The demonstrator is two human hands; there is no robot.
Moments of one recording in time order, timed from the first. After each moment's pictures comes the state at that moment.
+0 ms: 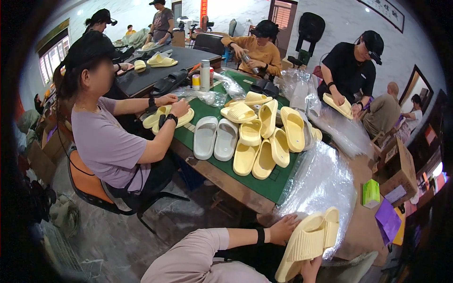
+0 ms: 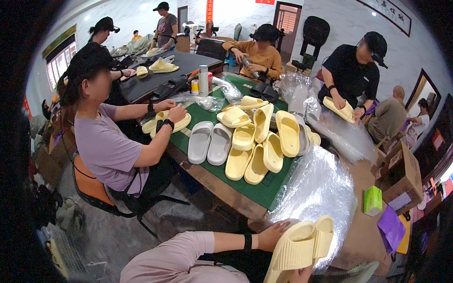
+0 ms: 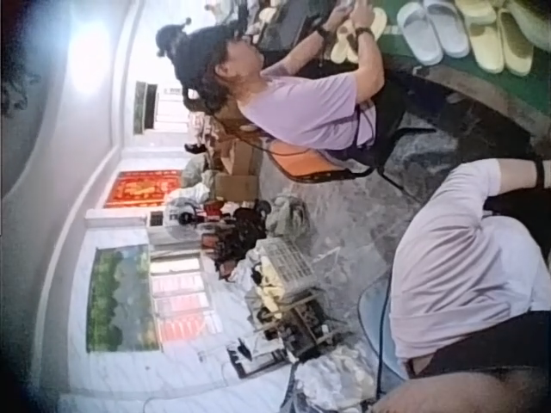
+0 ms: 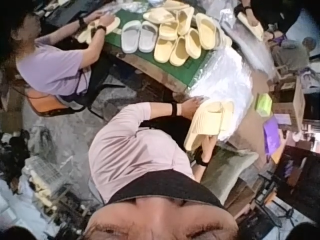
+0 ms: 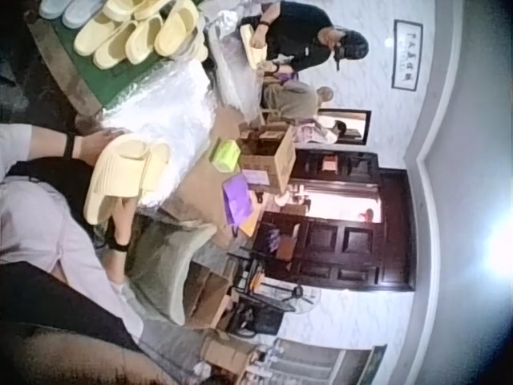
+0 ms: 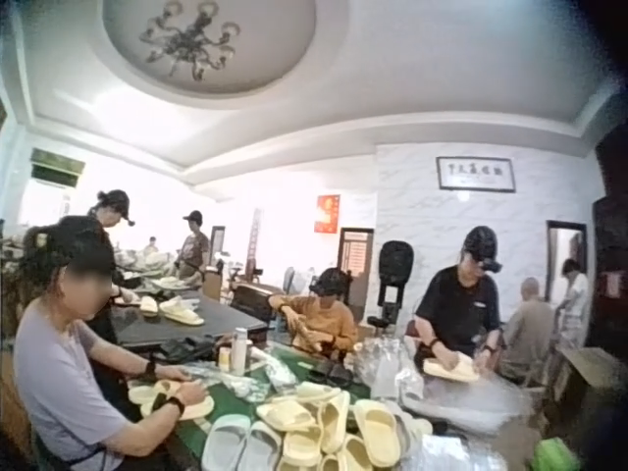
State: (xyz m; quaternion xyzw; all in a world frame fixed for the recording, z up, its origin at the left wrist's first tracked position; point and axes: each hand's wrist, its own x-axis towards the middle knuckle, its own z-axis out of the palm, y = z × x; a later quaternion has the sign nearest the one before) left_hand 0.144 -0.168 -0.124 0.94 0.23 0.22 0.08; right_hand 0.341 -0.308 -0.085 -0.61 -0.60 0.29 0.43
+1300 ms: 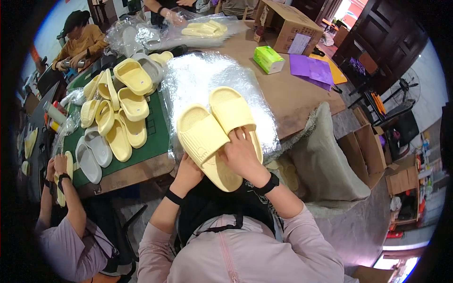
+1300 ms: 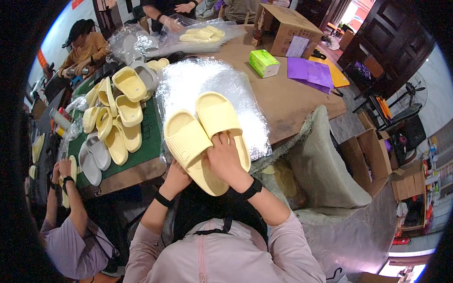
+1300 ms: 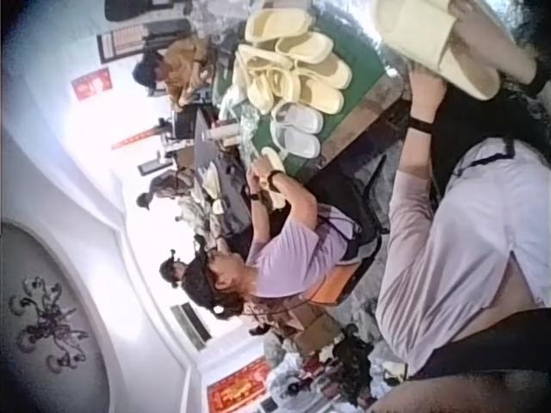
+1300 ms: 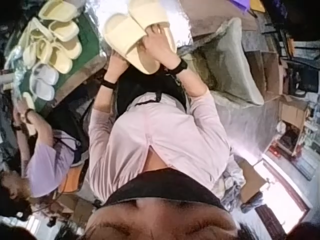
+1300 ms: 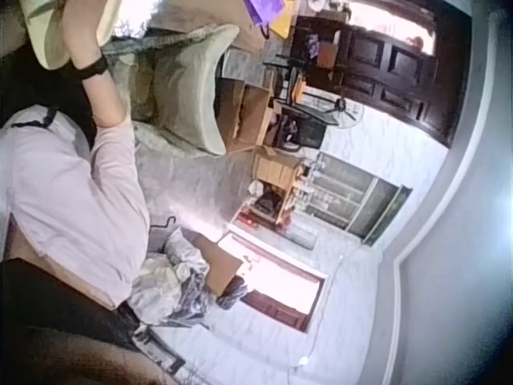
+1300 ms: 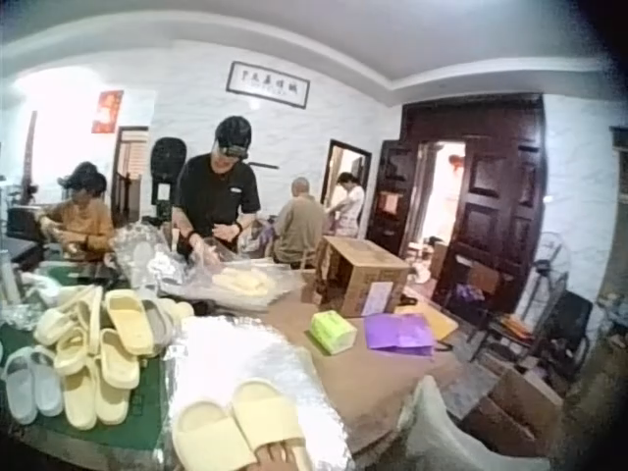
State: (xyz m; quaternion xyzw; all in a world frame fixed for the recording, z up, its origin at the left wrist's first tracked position) left_hand 0.105 -0.139 -0.123 0.95 0.16 0.24 0.07; right_hand 0.286 -0.232 -0.027 -0.70 -0.69 -0.06 0.17
